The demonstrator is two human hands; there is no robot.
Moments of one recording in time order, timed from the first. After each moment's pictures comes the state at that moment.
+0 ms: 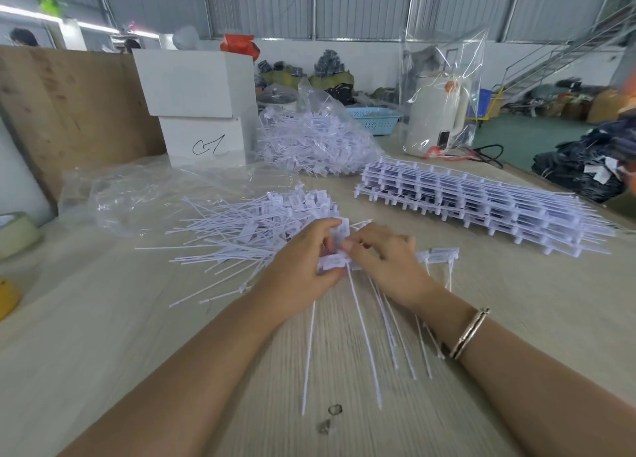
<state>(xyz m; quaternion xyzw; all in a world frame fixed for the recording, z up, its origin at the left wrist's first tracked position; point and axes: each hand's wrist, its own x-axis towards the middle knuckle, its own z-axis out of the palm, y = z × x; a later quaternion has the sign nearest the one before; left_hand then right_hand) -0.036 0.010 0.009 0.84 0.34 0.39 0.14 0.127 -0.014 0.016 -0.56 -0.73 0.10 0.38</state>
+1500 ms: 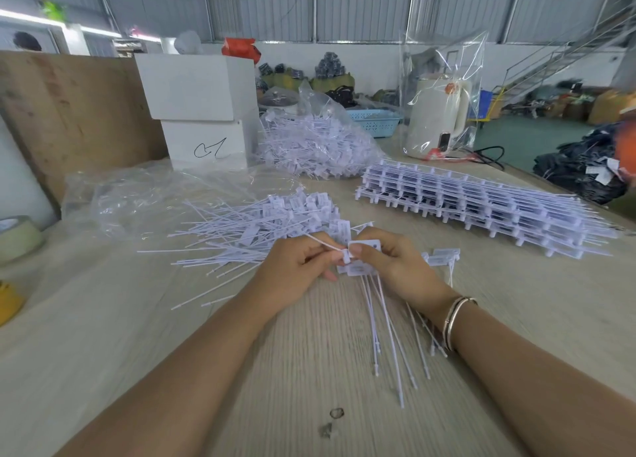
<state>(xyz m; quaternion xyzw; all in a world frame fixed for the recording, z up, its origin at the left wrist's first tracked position) -0.044 0.011 0.016 0.80 0.32 0.40 0.32 0.134 -0.014 0.018 -0.44 -0.68 0.31 0.50</state>
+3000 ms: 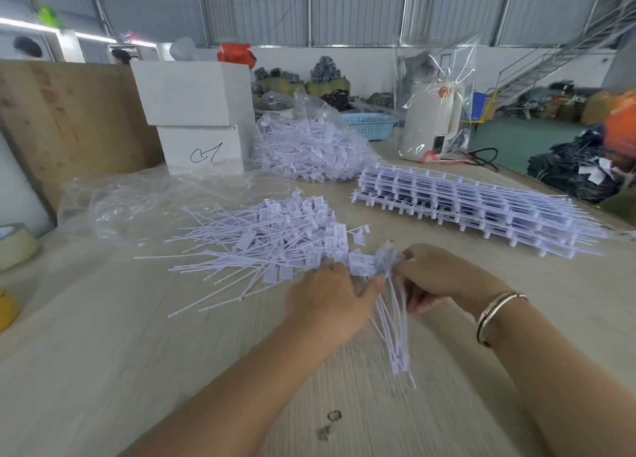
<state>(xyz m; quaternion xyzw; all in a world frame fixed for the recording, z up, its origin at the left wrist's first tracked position) 0.005 -0.026 0.010 0.81 0.56 0.13 0.08 0.168 -0.028 0.044 -0.73 -0.57 0.33 0.20</state>
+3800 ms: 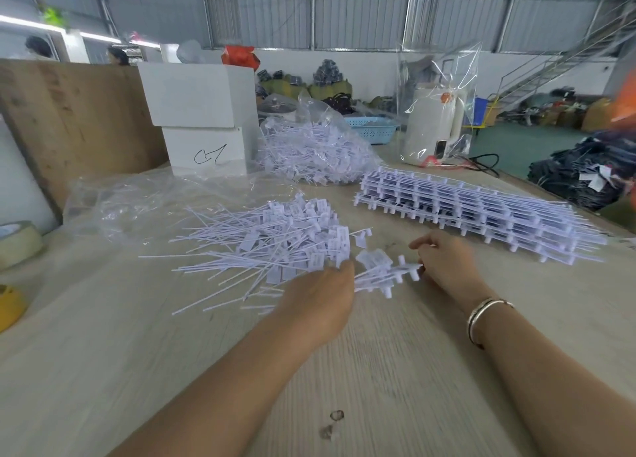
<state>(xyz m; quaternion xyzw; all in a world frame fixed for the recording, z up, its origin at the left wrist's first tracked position) -0.011 -0.028 0.026 0.88 0.46 0.08 -0.01 0.194 -0.012 0.020 -0.72 -0.52 0.15 0.43</state>
